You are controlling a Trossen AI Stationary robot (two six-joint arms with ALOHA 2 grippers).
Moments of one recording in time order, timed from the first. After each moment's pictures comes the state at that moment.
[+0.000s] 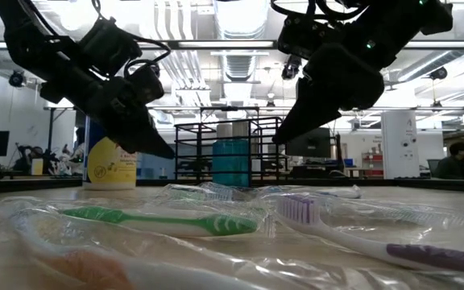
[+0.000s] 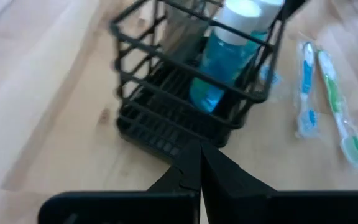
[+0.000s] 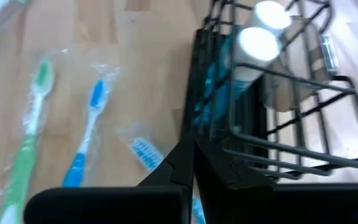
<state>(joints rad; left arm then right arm) 0.10 1.37 0.41 0.41 0.12 -0.16 0.33 1.70 0.93 -0.10 0.48 0.29</state>
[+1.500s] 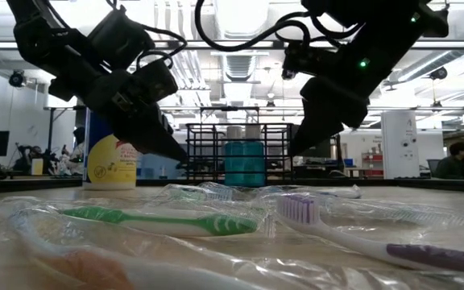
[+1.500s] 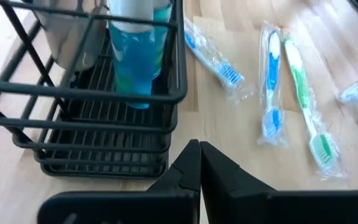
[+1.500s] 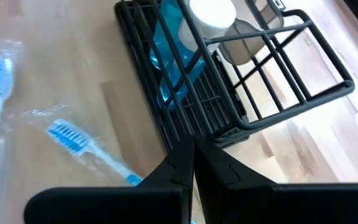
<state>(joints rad) -0.01 1.49 0.51 0.41 0.11 -0.16 0.27 1.70 0.93 -0.26 0.59 0.43</state>
